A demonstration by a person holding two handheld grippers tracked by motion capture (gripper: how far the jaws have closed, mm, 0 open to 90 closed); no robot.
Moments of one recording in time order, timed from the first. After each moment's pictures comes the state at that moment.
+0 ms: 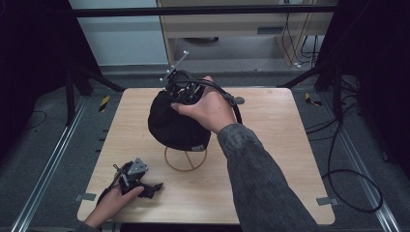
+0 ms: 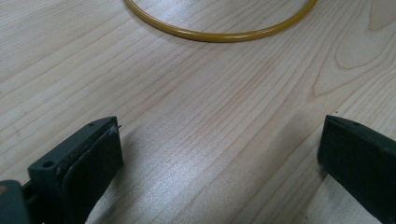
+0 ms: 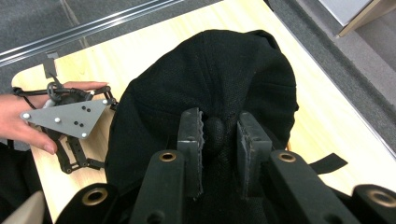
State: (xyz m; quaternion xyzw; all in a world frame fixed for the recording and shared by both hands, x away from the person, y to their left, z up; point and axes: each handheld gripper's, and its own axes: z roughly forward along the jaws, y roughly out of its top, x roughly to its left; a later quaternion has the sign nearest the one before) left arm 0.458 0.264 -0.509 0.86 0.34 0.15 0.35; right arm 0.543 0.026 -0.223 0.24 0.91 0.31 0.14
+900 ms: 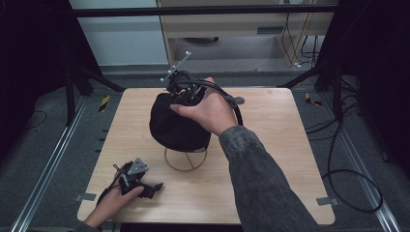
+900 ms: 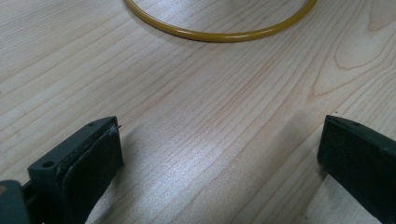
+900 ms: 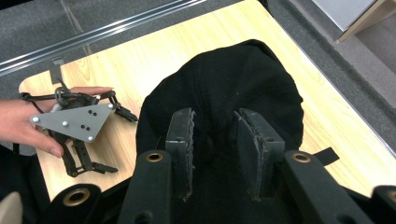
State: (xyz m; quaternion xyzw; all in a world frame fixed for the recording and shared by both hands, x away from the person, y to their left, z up) left arm 0.458 0.264 -0.509 0.86 0.34 0.15 0.35; right arm 0.537 0.023 -0.221 0.24 0.90 0.33 0.14
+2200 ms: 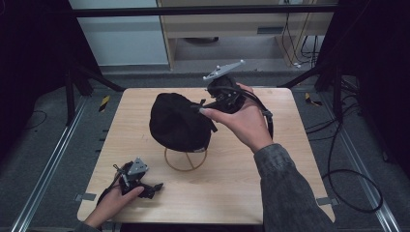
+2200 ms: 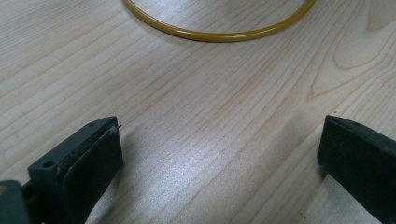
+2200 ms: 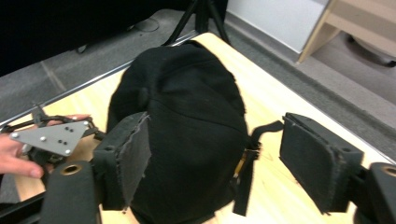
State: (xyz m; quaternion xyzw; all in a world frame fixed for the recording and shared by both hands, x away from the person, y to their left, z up) left arm 0.458 0.263 -0.509 0.86 0.34 0.15 0.35; right arm 0.516 -0.059 -0.229 0.31 0.83 0.42 0.18
